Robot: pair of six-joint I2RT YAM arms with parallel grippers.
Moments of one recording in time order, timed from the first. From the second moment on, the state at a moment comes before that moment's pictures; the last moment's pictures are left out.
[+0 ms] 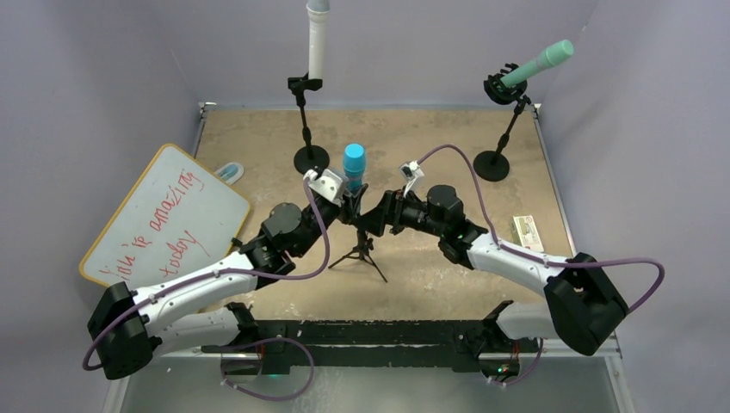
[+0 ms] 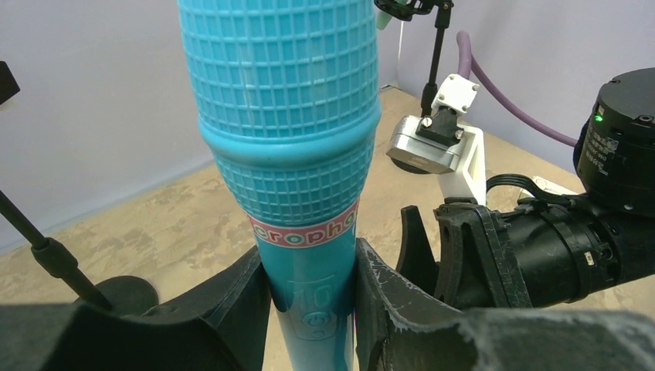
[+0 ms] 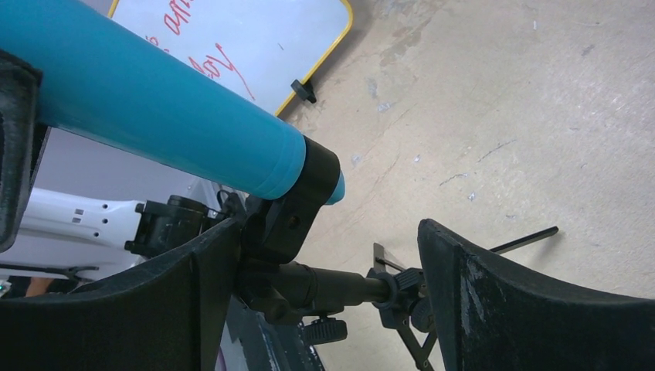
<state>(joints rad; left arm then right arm) -0.92 1.05 0.68 0.52 -0.28 0.06 0.67 1.29 0.62 0.46 -0.44 0.71</state>
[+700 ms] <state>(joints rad) -0.92 0.92 0.76 0.46 -0.29 0.08 0.67 1.32 0.61 0.50 -0.43 0.76</state>
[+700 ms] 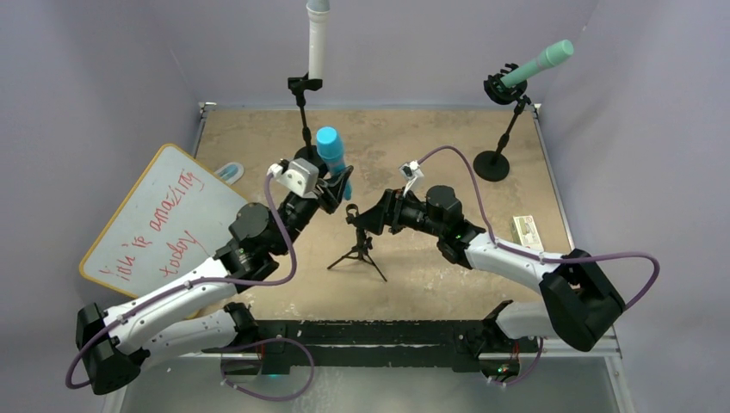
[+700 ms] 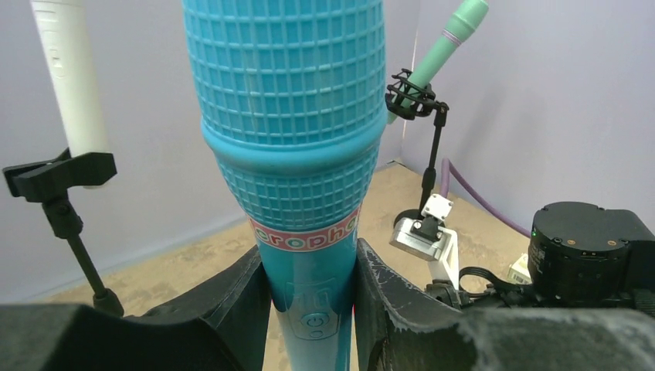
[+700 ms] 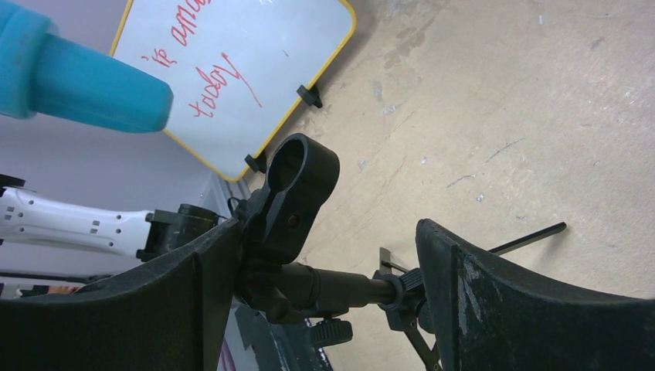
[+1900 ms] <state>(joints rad) -0.55 1.00 0.55 -0.17 -0.43 -0.17 0.67 1.18 0.74 0.32 -0.46 0.70</state>
